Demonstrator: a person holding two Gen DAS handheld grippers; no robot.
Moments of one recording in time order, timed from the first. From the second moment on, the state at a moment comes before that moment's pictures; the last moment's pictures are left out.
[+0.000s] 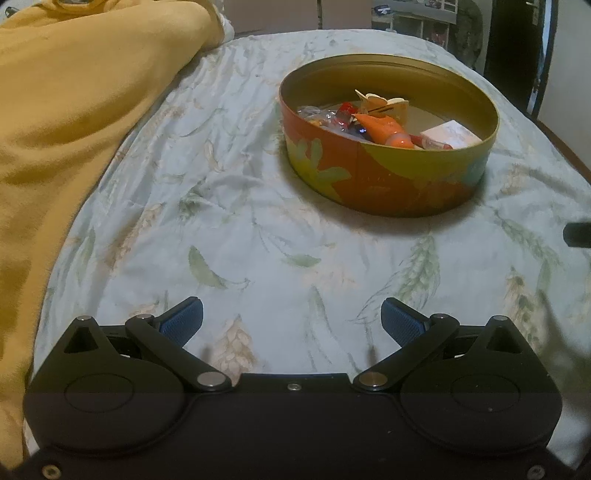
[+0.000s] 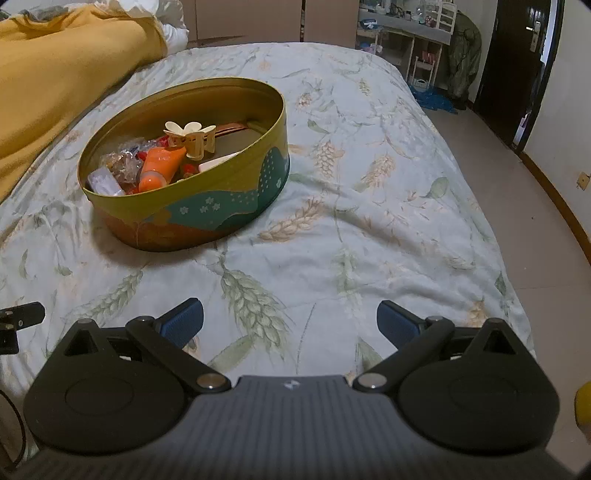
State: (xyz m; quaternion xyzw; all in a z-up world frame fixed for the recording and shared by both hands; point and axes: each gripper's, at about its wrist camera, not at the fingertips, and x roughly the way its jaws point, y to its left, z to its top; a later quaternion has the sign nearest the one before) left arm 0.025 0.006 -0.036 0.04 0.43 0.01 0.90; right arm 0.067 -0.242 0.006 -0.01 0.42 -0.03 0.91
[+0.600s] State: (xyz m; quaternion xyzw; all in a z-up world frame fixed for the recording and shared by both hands) left arm 0.031 0.015 -0.059 -0.01 0.42 0.03 0.91; right arm 0.076 -0.235 -0.007 -0.01 0.45 -0.03 0.89
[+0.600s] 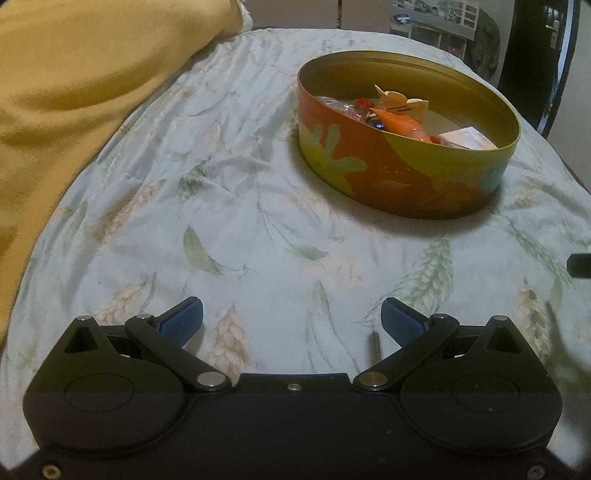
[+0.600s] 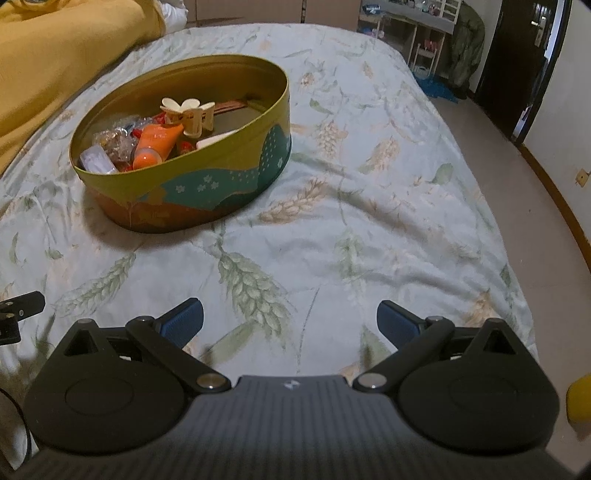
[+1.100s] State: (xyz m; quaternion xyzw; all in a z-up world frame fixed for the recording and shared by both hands) left arm 0.048 0.009 -0.080 -0.01 0.42 0.04 0.91; right arm 0.090 -0.206 -0.032 -0.04 0.47 -0.01 0.88
